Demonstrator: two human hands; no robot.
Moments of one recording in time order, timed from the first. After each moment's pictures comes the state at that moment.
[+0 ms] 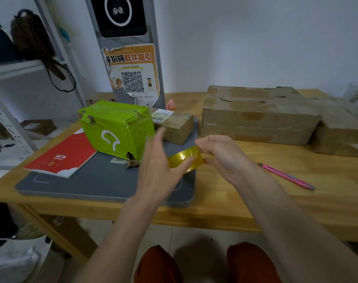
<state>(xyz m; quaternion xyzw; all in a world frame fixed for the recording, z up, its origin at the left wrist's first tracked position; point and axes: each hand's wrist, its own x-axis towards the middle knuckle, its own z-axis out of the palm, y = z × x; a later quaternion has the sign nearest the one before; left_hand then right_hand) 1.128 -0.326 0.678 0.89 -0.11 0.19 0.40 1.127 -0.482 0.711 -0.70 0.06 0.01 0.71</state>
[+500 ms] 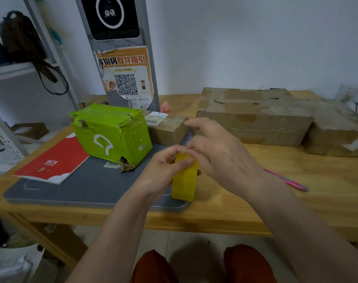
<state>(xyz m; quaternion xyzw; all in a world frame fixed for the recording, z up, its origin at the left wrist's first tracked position) 1.132 -0.338 0.693 0.65 -0.20 -0.14 0.72 1.098 -0.498 0.731 -0.87 -0.30 -0.36 0.14</state>
